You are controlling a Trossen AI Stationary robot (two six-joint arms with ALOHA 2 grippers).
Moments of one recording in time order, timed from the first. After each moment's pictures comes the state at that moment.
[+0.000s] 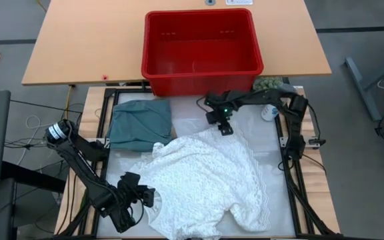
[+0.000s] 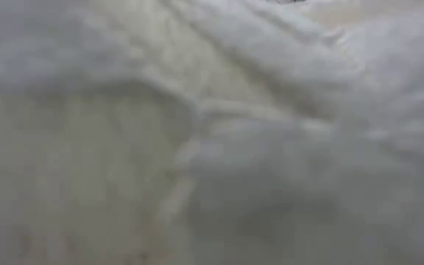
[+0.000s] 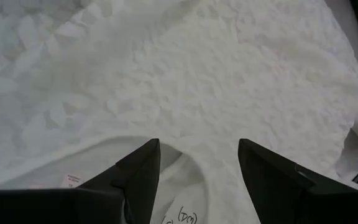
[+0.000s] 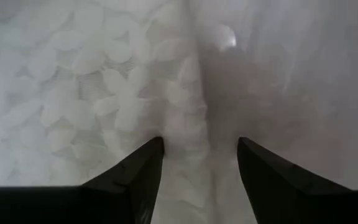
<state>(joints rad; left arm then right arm) -0.90 1.61 1.11 -0.88 -0.72 -2.18 -0.46 1.91 1.27 -0.75 -0.10 -0.71</state>
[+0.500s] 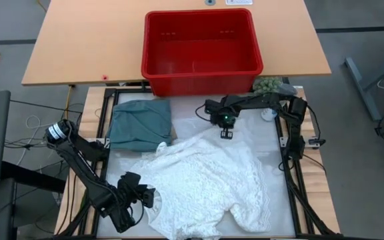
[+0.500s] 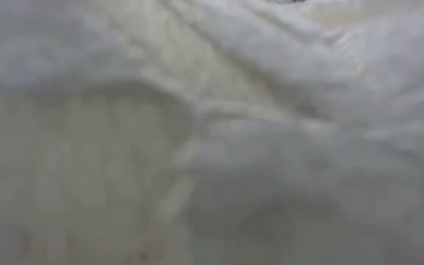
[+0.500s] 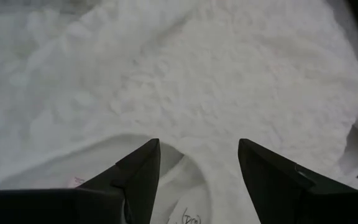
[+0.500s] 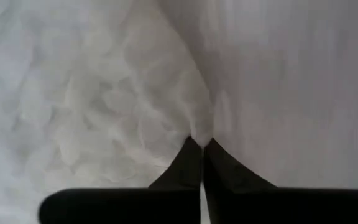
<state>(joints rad) -0.90 1.61 1.11 -0.88 -0.73 -2.14 -0.42 1.93 1.25 -0.94 0.16 -0.25</state>
